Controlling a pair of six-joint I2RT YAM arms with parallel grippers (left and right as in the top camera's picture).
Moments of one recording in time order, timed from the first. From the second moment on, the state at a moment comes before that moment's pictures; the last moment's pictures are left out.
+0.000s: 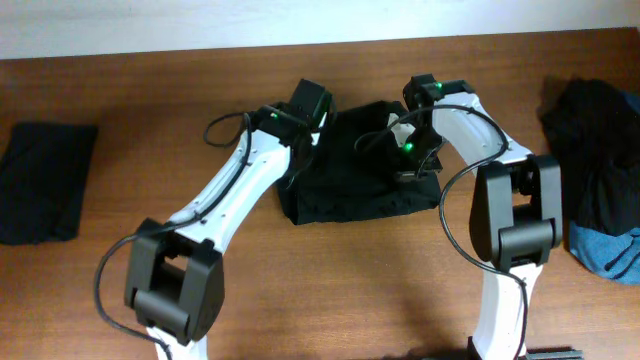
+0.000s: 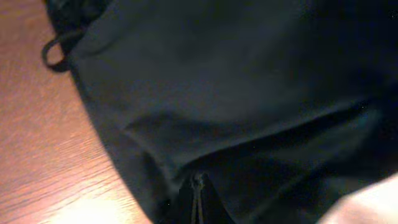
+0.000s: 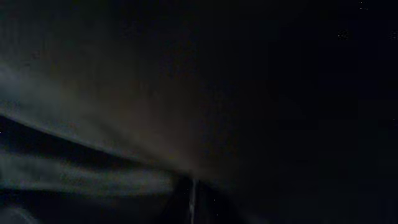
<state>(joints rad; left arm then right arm) -0.52 1.97 1.67 -0.96 0.02 -0.25 0.14 2.19 1.73 -1.27 -0.29 -0.05</state>
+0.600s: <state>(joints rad) -0.55 1.97 1.65 -0.94 0.15 -0.25 0.14 2.09 1.83 -1.44 -0.24 -0.03</state>
